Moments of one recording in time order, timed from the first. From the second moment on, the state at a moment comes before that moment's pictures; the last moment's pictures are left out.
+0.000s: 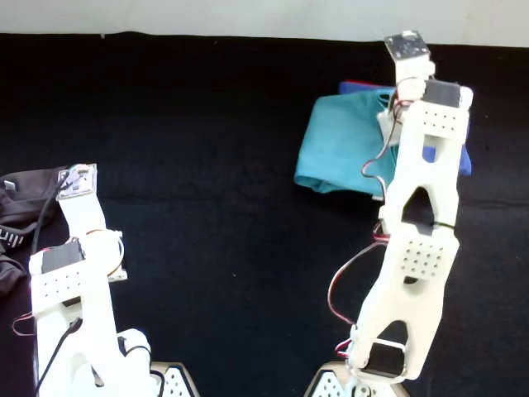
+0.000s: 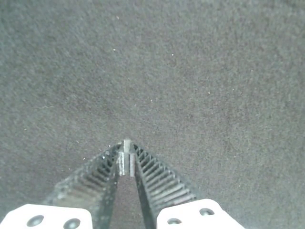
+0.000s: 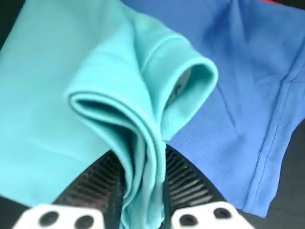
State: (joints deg) left arm -27.7 -45.0 65.6 54.8 -9.4; right arm 6.7 44.2 -57.7 84.4 26.1
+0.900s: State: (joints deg) left arm -27.7 -45.0 65.8 54.8 -9.4; right arm 14.3 59.3 -65.5 71.4 34.8
